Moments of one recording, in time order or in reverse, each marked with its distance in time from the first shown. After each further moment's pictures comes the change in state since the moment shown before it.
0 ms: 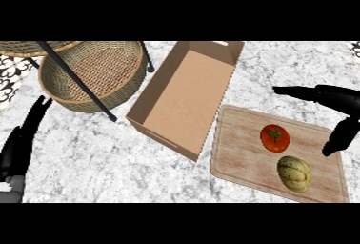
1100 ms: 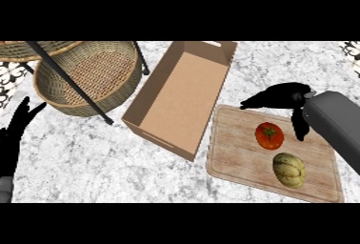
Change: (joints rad) left arm 0.007 0.002 0.081 0.033 -0.020 -0.024 -0.011; right arm -0.264 0.246 0.305 0.280 0.432 0.011 0.025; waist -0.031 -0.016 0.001
